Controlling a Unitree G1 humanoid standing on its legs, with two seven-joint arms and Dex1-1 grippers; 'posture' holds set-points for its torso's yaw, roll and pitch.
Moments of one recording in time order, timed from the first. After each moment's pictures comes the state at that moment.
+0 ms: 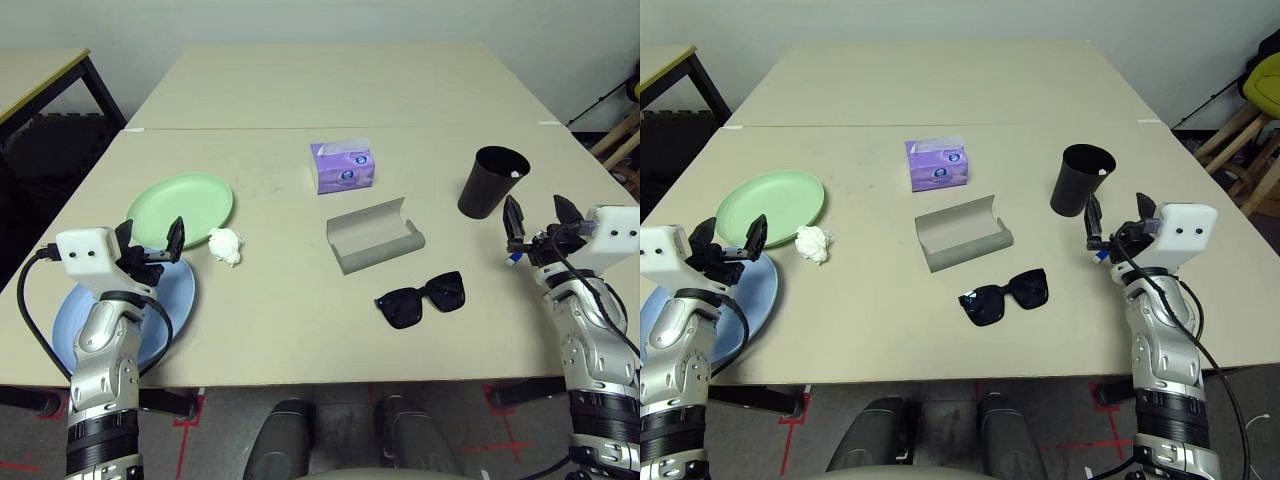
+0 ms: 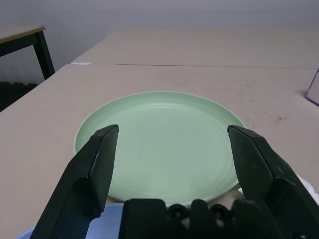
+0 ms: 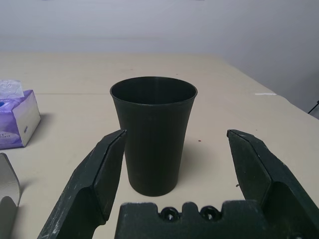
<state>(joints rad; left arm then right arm) -0.07 0.39 0.41 0.05 -0.34 0.02 -0.29 -0.14 -0.30 -0.33 0.05 0.26 -0.03 0.23</state>
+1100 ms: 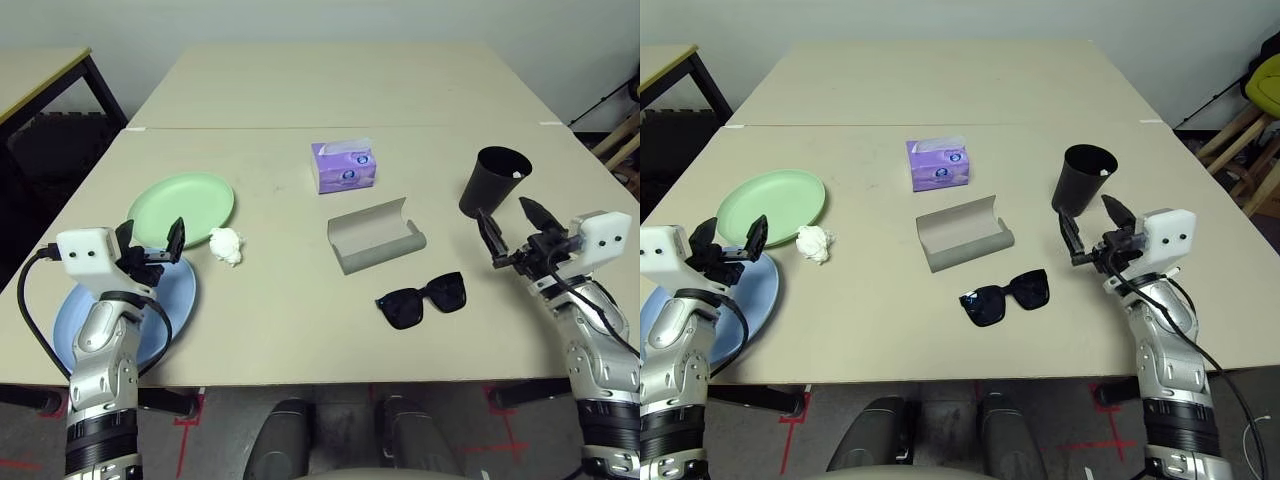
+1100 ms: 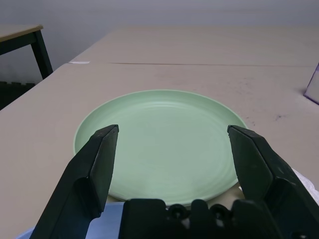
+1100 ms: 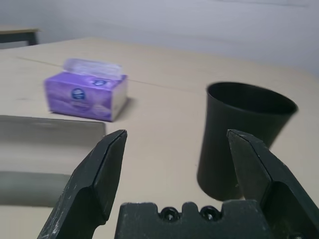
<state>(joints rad) -0.07 0.40 0.42 0.06 -0.34 0.02 -0.31 -0.09 -0.43 -0.26 0.04 0.36 -0.10 0.64</state>
